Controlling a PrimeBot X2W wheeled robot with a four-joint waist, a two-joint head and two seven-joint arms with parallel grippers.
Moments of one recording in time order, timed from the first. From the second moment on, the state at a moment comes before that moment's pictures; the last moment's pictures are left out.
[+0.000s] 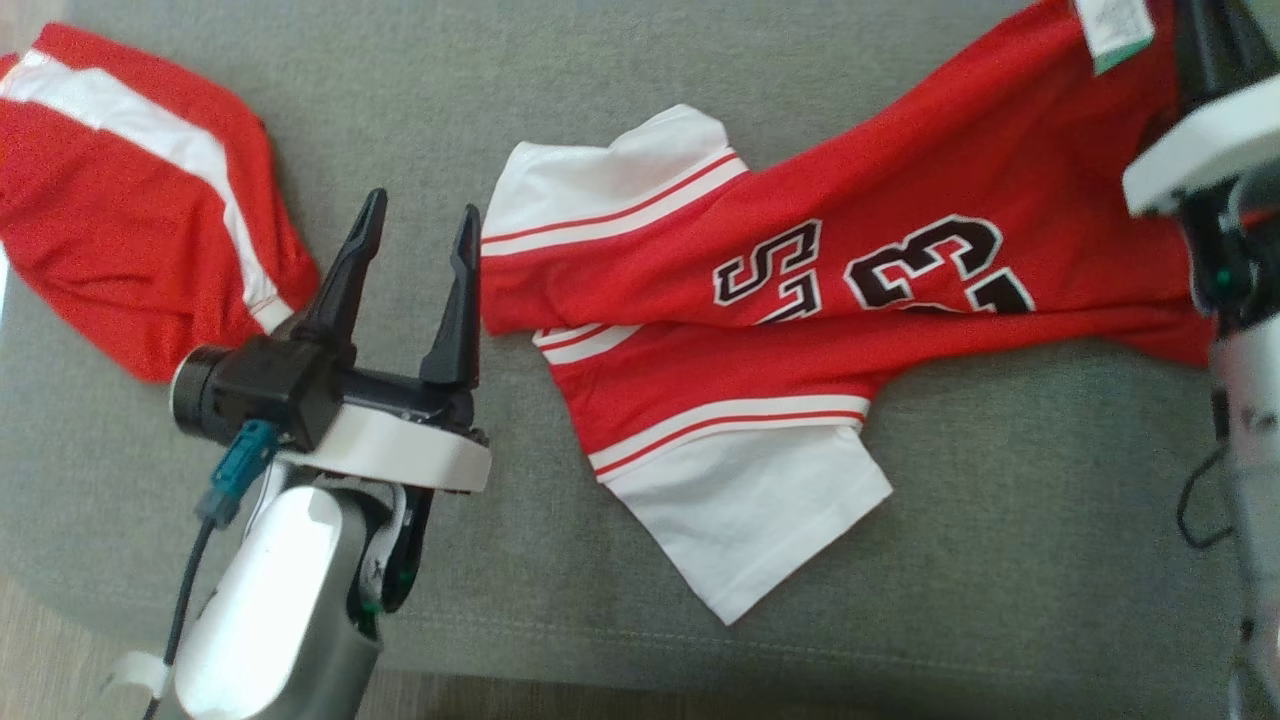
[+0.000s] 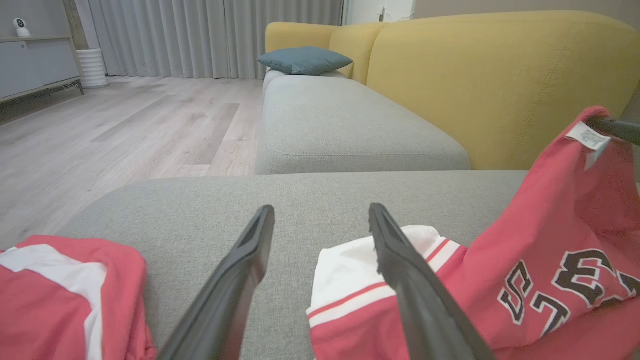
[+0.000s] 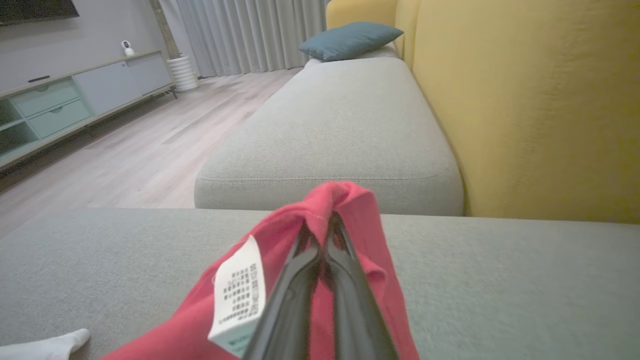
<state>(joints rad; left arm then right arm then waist) -0.31 0.19 -0.40 0.05 -0.29 0.11 -0.25 -0.72 -0.26 0.04 0.44 0.31 0.12 0.10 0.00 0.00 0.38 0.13</state>
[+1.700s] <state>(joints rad) -0.13 0.20 -0.40 0.13 -0.28 0.08 -0.17 0.01 -0.08 -0.02 -0.11 0.18 0.12 0.00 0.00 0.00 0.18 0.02</state>
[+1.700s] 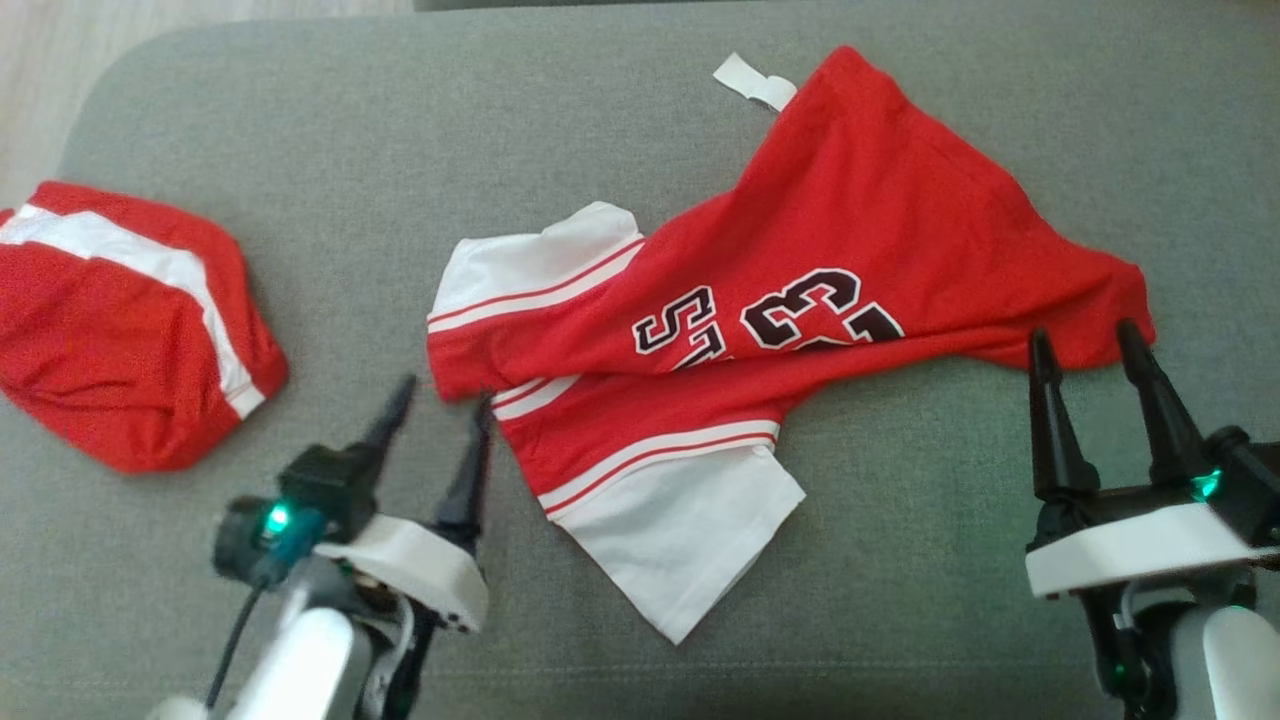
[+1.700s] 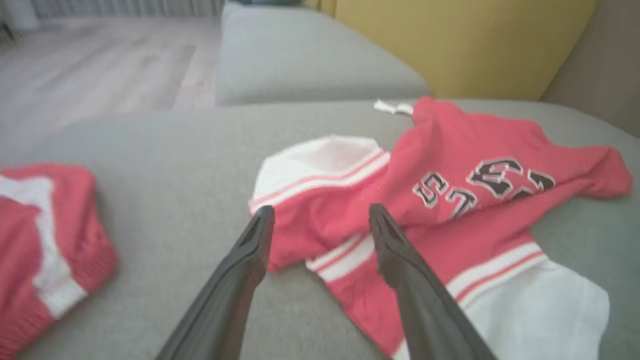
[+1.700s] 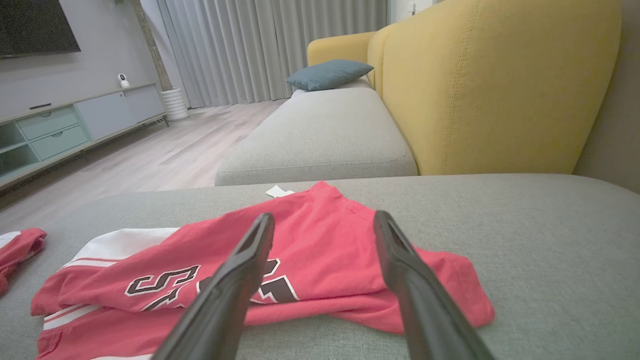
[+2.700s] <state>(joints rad) -0.46 0.23 -0.37 0.50 -0.36 0.03 -0.05 -0.02 -0.05 0.01 -0.09 0.21 0.12 0.00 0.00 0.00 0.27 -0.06</state>
